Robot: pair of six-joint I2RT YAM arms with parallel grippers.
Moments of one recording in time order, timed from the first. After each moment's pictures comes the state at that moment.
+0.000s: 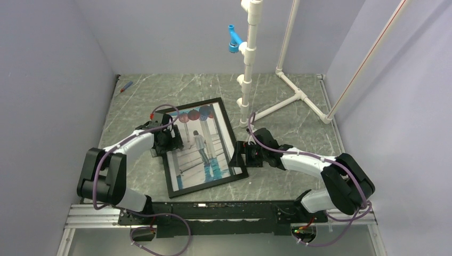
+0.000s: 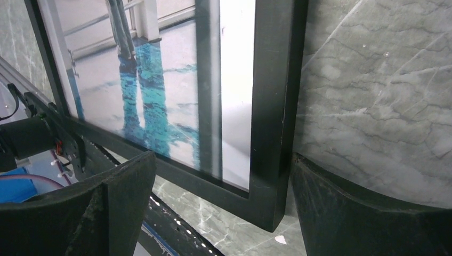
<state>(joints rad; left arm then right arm) -0.24 1.44 0.76 -0.47 -0.06 -0.57 0.65 1.37 0.57 -0.05 -0.33 0.65</state>
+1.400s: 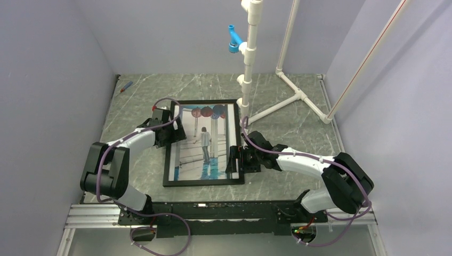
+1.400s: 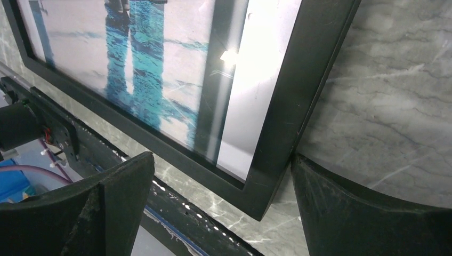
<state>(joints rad) -0.22 1.54 0.80 -0.24 -0.02 -0.52 0.76 1.39 0.63 -0.17 -0.27 0.72</state>
